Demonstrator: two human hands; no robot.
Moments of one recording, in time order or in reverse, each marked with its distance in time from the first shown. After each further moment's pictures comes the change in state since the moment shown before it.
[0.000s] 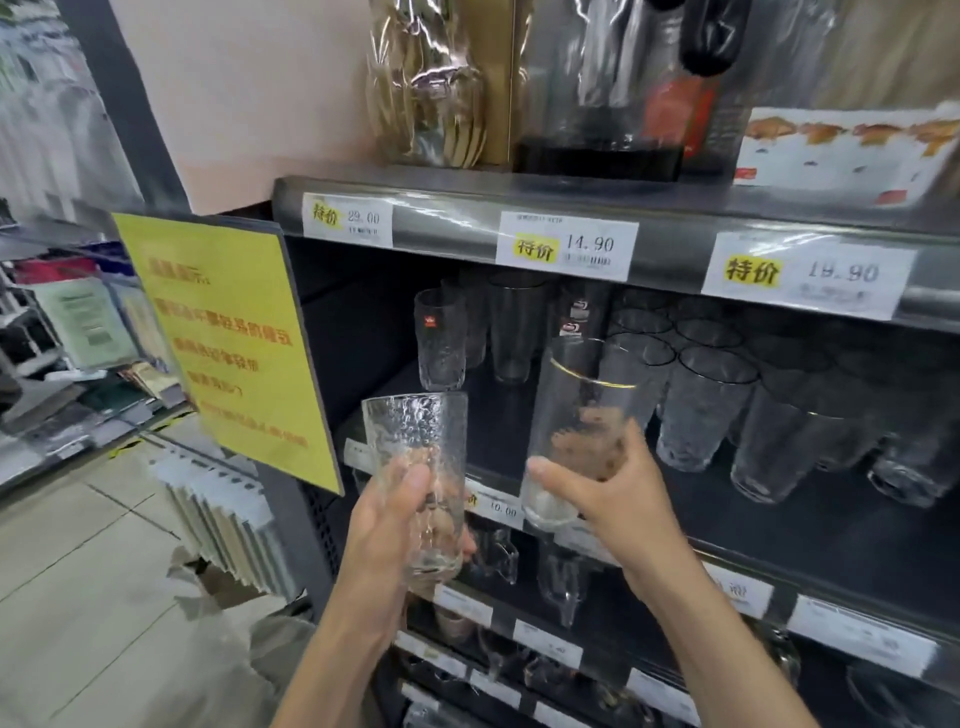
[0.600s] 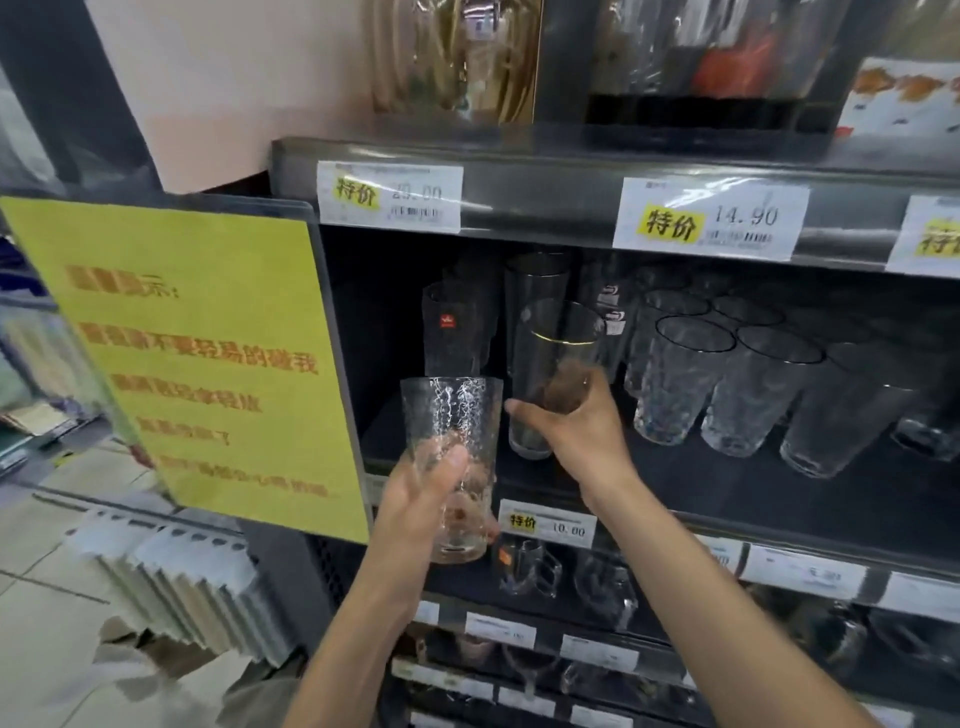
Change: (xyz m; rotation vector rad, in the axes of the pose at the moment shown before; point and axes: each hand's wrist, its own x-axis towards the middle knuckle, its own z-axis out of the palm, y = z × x) left_hand 0.095 -0.014 -0.064 0.055 -0.186 -0.115; right_hand 0.109 0.029 0.101 -0.072 0.278 0.018
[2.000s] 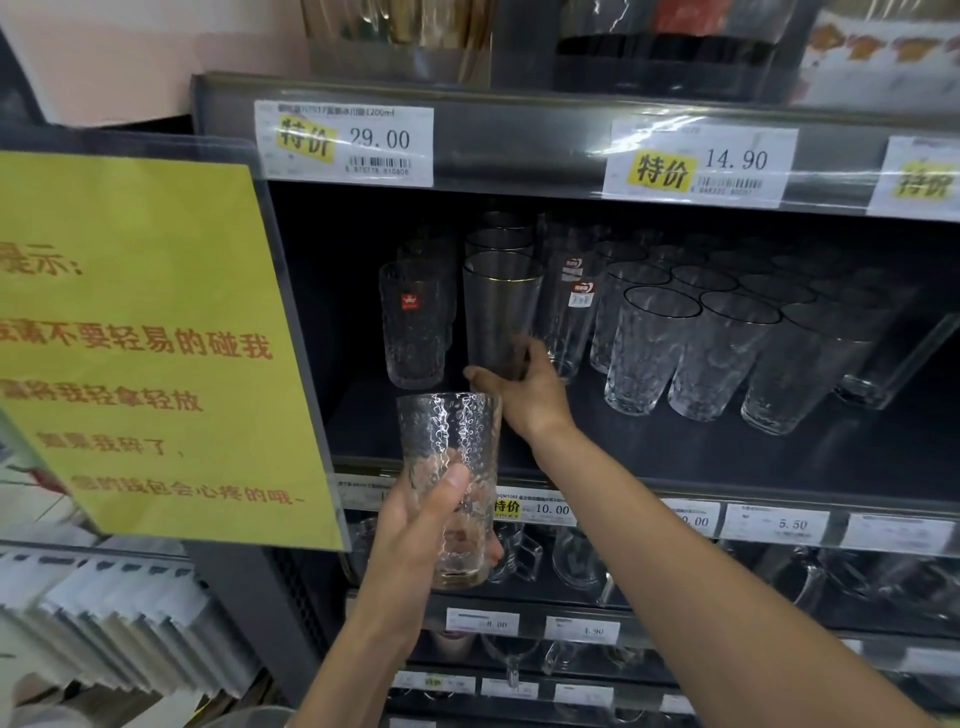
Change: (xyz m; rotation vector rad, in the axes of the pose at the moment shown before) left_hand -0.004 -0.025 -0.001 -0.088 -0.145 -0.058; right_hand 0.035 0.019 0.033 -0.046 0.018 0.057
